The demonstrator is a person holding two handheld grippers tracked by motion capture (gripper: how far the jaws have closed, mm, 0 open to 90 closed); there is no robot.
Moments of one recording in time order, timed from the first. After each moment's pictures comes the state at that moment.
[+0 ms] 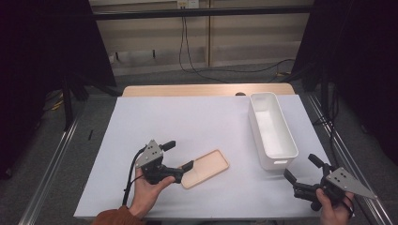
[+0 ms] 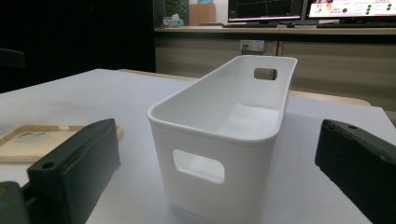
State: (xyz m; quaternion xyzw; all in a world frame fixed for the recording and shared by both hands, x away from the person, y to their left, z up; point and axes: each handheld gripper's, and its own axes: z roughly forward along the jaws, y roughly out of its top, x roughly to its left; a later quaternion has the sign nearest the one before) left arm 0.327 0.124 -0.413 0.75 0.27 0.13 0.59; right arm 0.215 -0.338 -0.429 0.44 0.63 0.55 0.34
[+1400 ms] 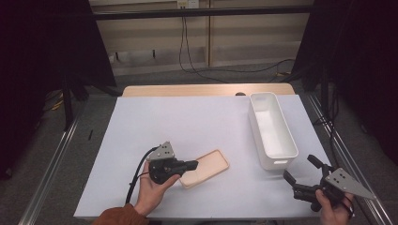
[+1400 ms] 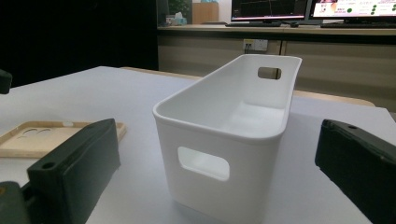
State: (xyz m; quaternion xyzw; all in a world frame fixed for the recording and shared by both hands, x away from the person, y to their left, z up) left arm 0.328 0.110 -0.412 0.82 0.22 -0.01 0.53; right arm 0.214 -0.337 -0.430 0.43 0.63 0.55 0.34
